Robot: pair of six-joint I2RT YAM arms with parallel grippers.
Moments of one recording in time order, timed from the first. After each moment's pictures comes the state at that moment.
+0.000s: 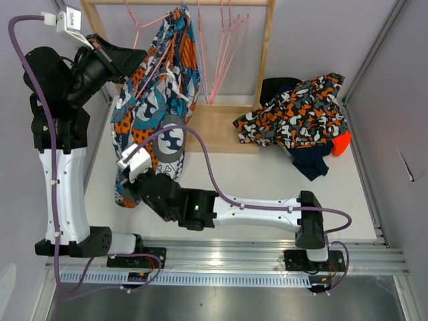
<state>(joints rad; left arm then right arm) -0.04 1.36 2.06 -0.52 0.55 -0.55 1.47 1.95 1.93 0.03 0.59 0.09</state>
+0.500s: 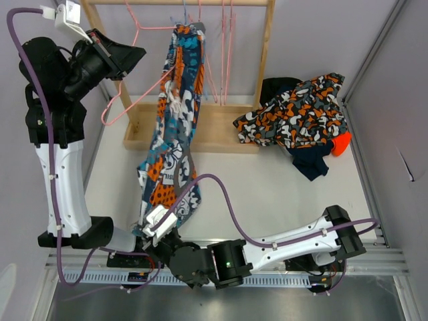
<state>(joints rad) -0.03 1.44 2.23 -0.68 0.53 -0.53 1.82 1.70 1.56 0.14 0.90 0.17</state>
